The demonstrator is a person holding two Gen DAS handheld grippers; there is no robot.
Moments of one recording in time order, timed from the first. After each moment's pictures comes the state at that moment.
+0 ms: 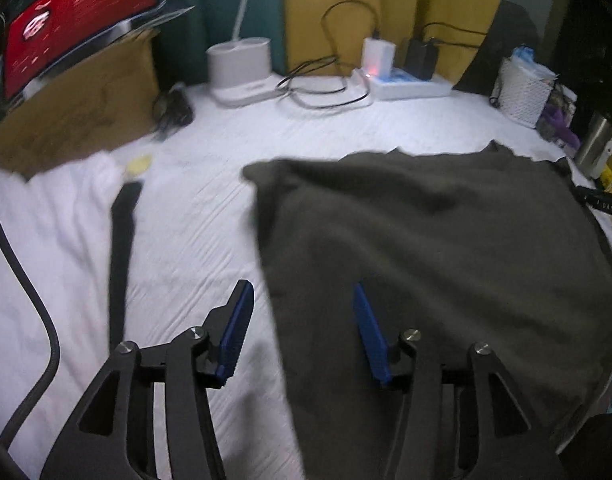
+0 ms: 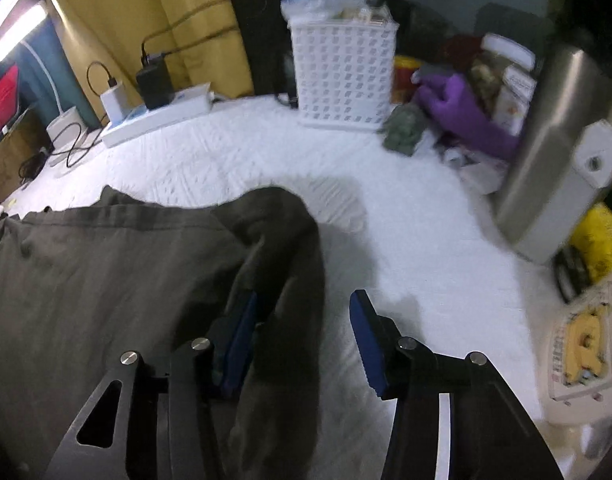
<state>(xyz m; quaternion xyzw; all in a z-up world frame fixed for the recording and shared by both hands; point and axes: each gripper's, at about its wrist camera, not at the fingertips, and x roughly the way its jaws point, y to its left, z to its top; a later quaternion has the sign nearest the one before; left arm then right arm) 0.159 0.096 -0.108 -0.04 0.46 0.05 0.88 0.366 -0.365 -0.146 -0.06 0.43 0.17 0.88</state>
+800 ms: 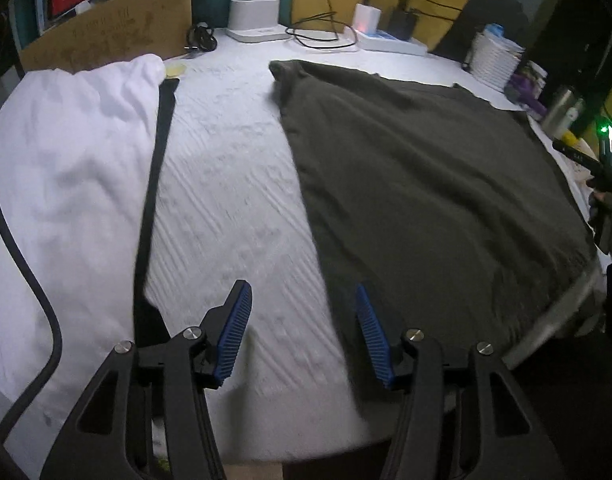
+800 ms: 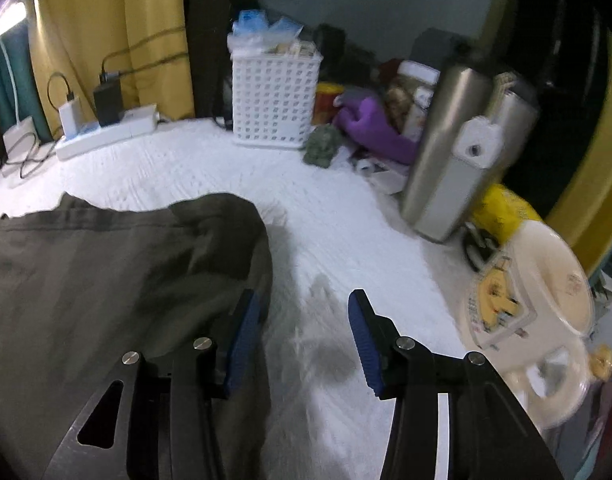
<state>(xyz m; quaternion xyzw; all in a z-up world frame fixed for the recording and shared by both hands) 0.040 0.104 -0.115 -0.08 0.50 0.00 0.86 0.317 -0.384 -0.125 -0.09 0.36 0.04 0.93</state>
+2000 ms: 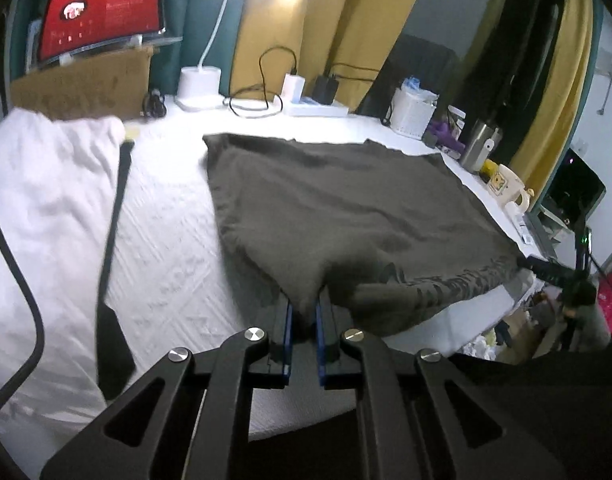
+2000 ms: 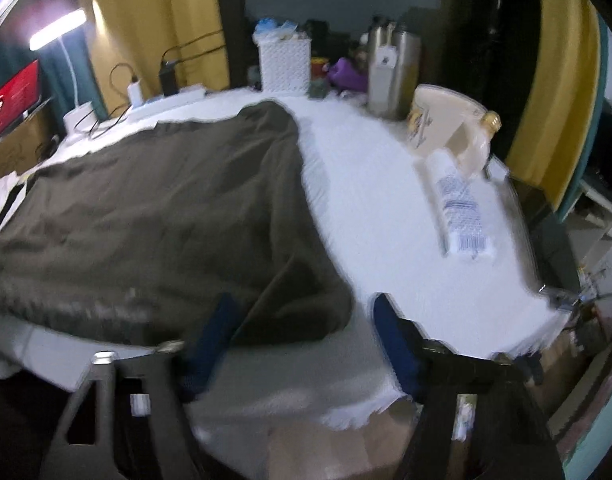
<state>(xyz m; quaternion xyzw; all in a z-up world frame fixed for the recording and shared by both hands) 0.001 0.080 -0.072 -0.11 0.38 -0.09 0.91 0.094 -0.404 -0.147 -0.02 0.39 0.05 0.92</state>
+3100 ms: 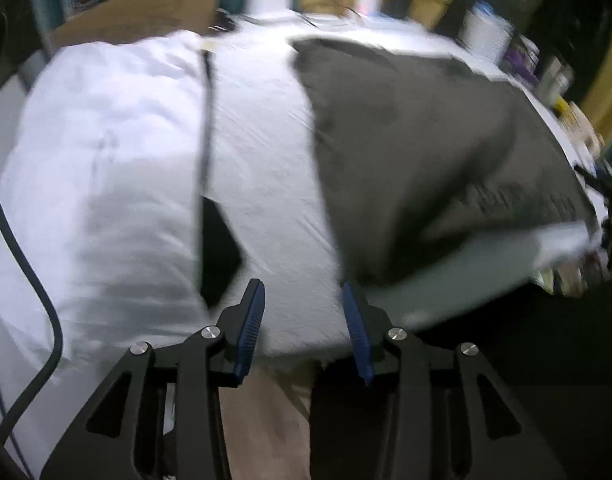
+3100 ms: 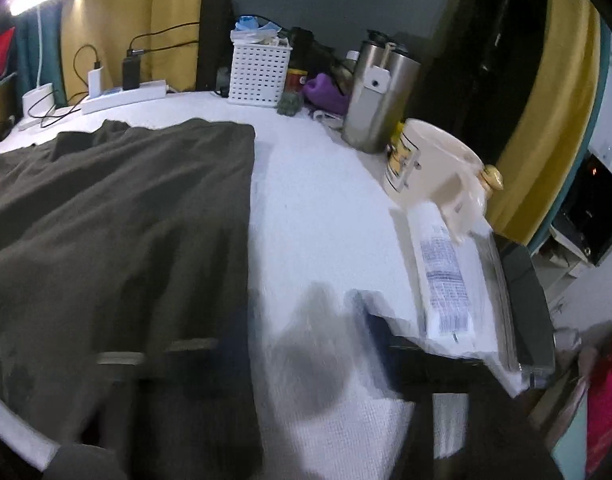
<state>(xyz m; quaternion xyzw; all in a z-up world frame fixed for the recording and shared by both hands) -0.020 0.123 -0.109 -0.06 0.51 0.02 0.86 0.170 -0.395 -0.147 -0.11 0.36 -0.02 0.93</state>
